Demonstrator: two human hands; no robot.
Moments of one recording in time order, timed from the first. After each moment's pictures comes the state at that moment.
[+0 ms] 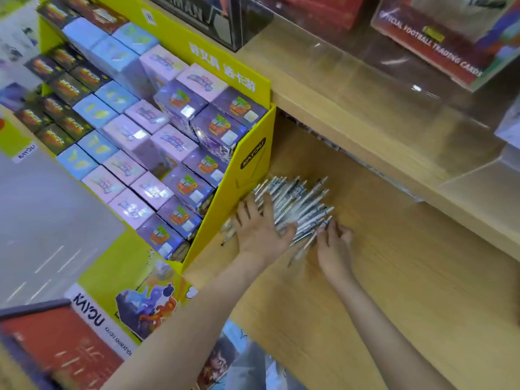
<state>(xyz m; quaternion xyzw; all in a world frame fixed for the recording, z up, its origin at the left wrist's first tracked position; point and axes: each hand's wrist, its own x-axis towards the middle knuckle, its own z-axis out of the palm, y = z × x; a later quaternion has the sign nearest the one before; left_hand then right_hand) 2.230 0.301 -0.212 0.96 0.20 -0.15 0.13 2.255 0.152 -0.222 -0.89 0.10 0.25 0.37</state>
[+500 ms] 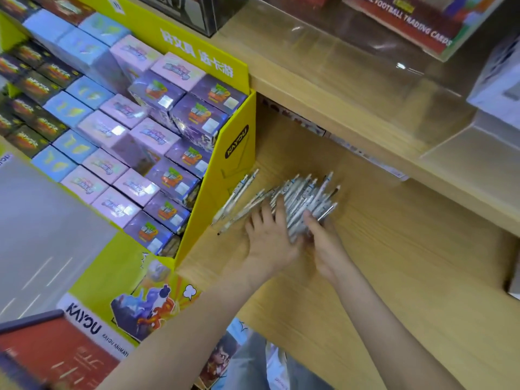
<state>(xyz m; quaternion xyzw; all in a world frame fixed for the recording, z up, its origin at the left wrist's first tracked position) 2.211 0.263 -0.210 0.96 0.12 -0.19 0.18 2.246 0.154 -0.223 -0.62 0.28 0.29 0.67</state>
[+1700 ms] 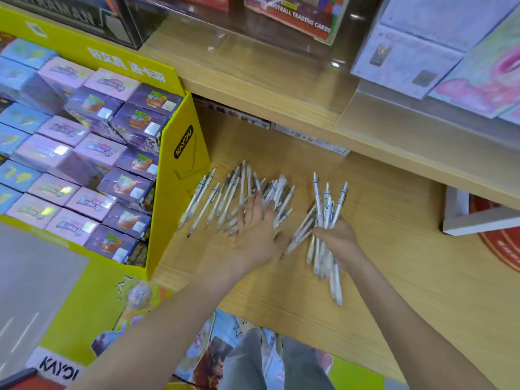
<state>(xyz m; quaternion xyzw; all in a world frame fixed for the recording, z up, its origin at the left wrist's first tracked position) 2.207 0.240 -0.207 0.95 -0.05 -0.23 0.20 2.217 0.057 -0.194 -0.82 0.29 0.23 0.43</state>
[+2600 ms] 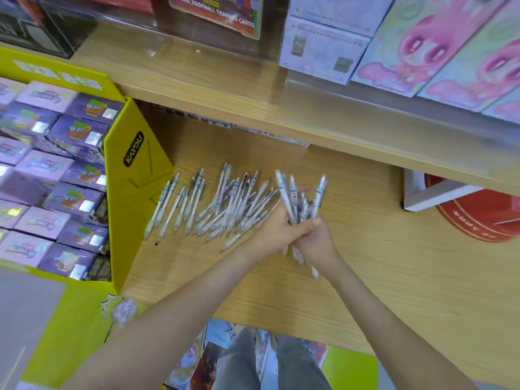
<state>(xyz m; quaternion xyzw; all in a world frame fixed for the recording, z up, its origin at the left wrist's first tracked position) 2.205 0.160 -0.152 0.68 -0.07 -0.27 0.68 2.179 0.050 -0.165 -0.79 0.07 0.06 0.60</state>
